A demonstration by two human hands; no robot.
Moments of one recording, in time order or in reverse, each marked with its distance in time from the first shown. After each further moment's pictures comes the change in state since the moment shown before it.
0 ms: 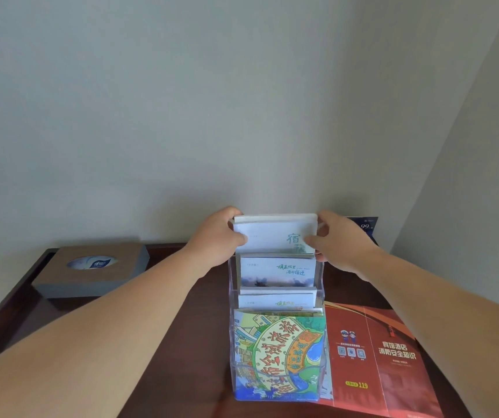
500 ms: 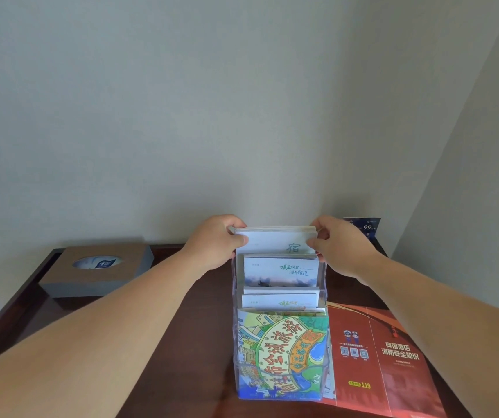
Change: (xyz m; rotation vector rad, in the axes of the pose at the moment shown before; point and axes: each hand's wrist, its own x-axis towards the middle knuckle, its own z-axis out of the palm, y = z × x) left_hand 0.000 -0.011 -0.008 0.036 -0.035 0.012; right_hand -0.005 0.000 0.006 -0.036 0.013 -0.042
